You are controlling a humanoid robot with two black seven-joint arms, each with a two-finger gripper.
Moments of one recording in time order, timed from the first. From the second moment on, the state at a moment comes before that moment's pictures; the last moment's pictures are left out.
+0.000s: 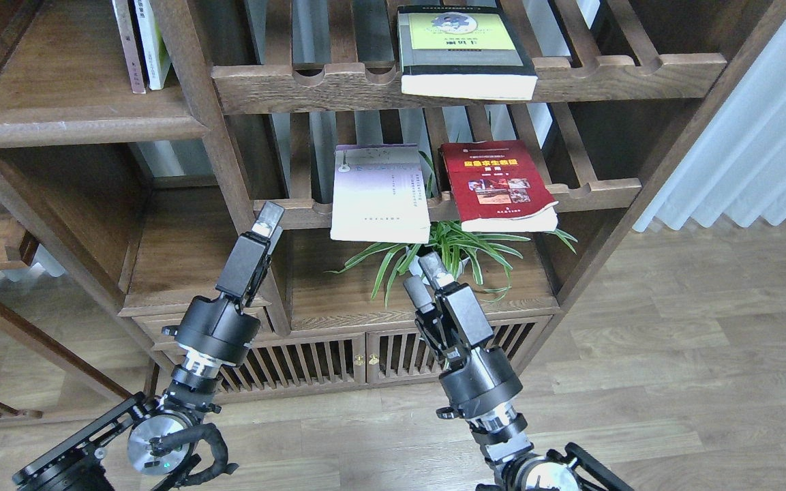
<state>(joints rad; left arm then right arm) -0.18 0.17 -0.78 -1.38 0.02 -0.49 -0.49 -0.05 0.02 0.86 1.44 0.01 0.58 0.26</state>
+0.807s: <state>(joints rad) -0.08 0.21 -0.90 -1.36 0.02 -0.49 -0.49 0.12 0.01 0.77 1.26 0.09 0.29 0.26</state>
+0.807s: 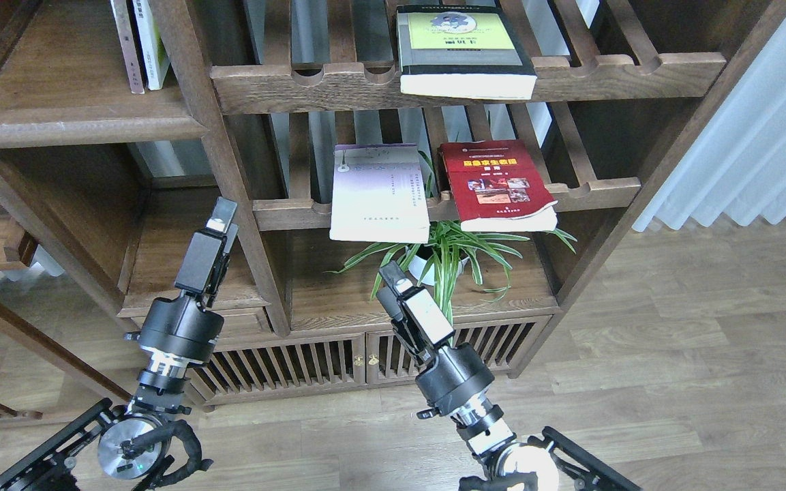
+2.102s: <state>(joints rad) -0.04 0.20 -0.90 -1.30 0.02 -0.49 -0.49 0.57 0.02 0.63 0.91 0.51 0.04 0.20</state>
